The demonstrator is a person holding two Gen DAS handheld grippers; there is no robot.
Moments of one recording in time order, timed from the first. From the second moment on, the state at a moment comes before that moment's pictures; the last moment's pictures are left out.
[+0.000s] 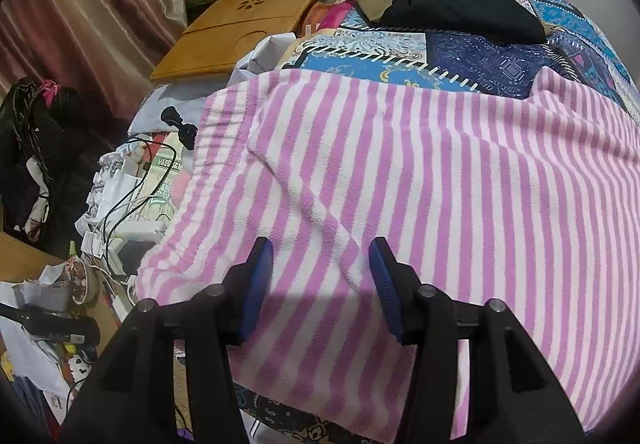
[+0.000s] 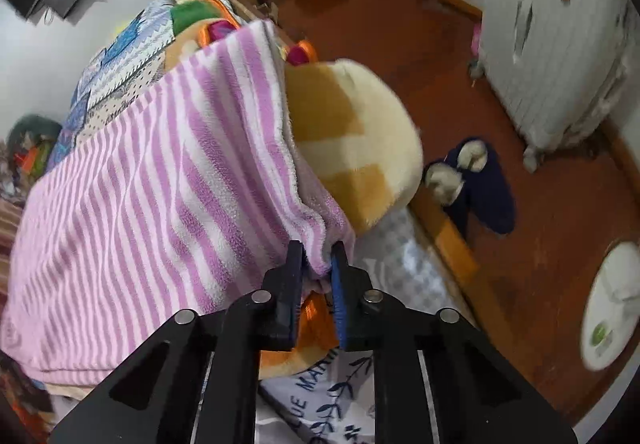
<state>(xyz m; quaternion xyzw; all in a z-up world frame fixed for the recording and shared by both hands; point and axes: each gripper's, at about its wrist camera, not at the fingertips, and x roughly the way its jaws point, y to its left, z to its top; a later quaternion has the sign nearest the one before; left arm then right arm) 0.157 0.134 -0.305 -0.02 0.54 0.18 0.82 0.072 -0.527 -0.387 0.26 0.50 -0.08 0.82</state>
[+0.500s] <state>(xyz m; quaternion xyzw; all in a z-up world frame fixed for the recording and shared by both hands) 0.153 0.148 -0.315 0.02 0.54 0.21 0.82 0.066 -0.551 -0.373 0.15 0.53 -0.13 0.83</state>
